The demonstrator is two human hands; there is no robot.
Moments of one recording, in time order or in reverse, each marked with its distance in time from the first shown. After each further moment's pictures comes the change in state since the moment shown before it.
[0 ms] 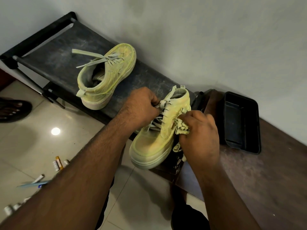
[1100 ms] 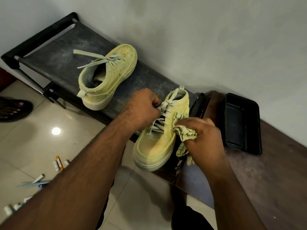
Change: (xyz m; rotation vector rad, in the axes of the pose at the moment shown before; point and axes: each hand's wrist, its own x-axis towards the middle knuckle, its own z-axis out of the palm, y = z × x) left_hand -0.001 0.000 0.001 -0.038 -0.021 -0.019; right_hand -0.001 0.022 -0.002 0.286 -0.076 -0.047
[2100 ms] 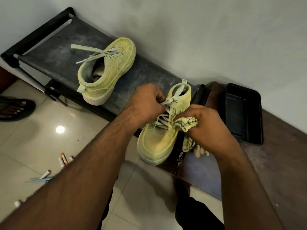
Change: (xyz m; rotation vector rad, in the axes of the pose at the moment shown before) left_hand -0.004 0.007 0.008 0.010 0.002 0.031; right_hand 0.018 -0.006 -0.020 0.084 -0.263 -0.048
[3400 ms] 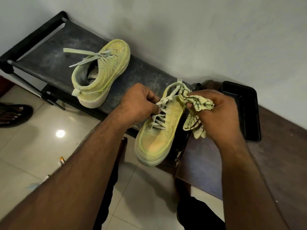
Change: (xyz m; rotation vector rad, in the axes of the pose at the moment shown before) left_hand 0.005 -0.008 -0.004 -0.273 -0.101 -0.116; right_hand 0.006 0.013 -0.012 0.325 0.421 0.101
